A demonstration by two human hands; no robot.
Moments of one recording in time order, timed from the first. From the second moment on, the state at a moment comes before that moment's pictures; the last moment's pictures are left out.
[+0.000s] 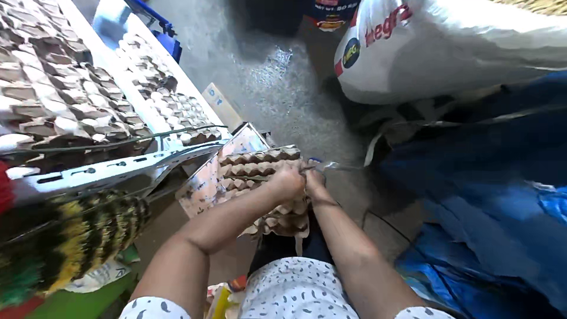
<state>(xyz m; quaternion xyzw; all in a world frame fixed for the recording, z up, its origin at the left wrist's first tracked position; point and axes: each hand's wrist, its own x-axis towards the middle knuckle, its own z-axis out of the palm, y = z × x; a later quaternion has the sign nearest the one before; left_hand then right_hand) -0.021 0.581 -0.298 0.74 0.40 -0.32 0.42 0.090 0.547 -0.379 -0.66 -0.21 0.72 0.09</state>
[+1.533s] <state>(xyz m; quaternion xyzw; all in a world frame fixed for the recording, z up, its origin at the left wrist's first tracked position) -0.207 0.606 -0.353 0.58 0.76 -0.11 0.29 -0.066 0.668 -0.404 -0.36 -0.65 0.64 -0.18</state>
